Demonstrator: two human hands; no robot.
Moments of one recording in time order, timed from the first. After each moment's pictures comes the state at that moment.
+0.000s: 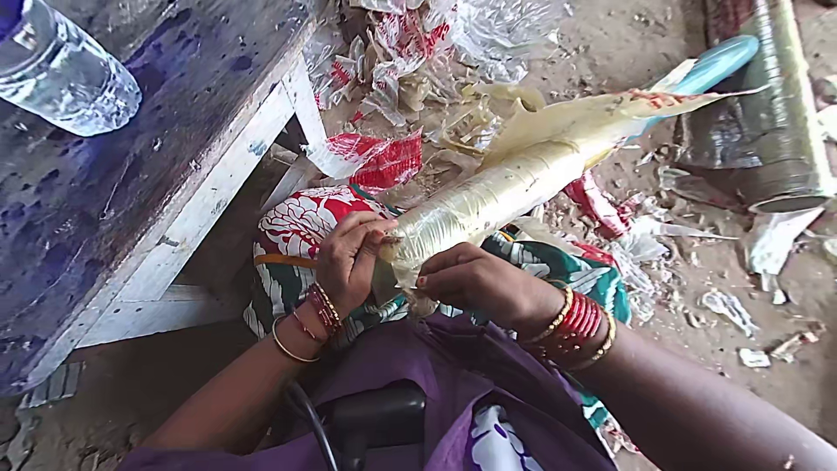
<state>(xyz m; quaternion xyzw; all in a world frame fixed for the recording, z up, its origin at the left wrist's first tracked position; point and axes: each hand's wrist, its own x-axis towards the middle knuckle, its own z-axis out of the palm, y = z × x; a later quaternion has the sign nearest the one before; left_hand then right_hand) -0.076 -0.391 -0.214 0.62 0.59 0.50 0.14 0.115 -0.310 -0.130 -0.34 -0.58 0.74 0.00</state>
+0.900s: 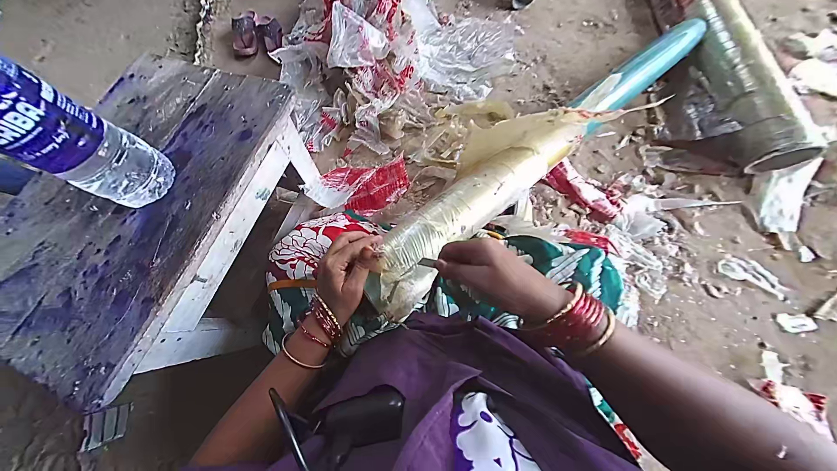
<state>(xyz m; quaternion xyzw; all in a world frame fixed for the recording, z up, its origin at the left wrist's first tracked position) -0.081 -0.391 -0.215 0.64 0.57 0.49 0.14 0.154 -0.309 -0.136 -0.38 -0.80 0.45 0.09</state>
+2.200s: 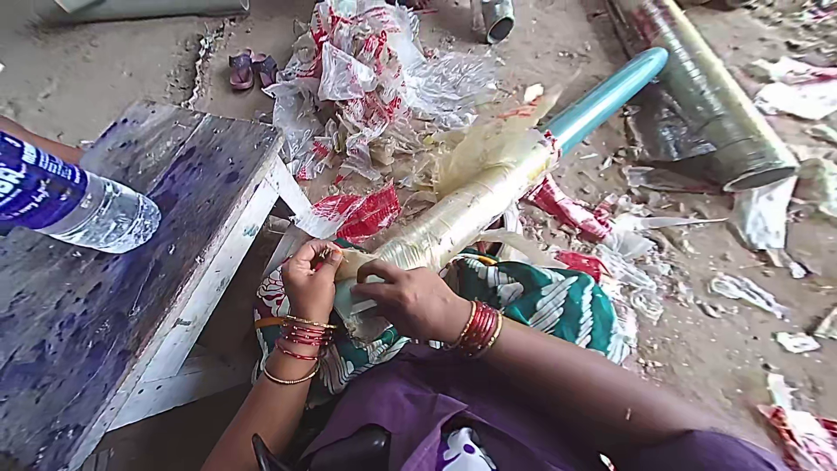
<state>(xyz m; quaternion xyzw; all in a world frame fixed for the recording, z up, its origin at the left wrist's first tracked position) -0.083 -0.353 -0.181 0.43 0.70 0.54 0.17 0.090 -0.295 -0.183 -0.11 -0.91 0.27 0.28</state>
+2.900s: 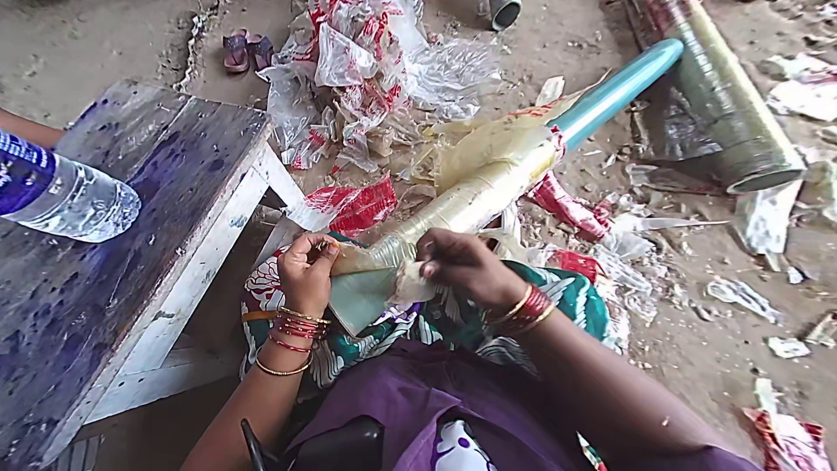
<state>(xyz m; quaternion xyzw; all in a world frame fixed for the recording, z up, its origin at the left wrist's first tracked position) -0.075 -0.348 -0.188 0.43 0.67 0.57 0.20 0.155 -0.256 -0.174 -0.16 -0.72 0.61 0.30</state>
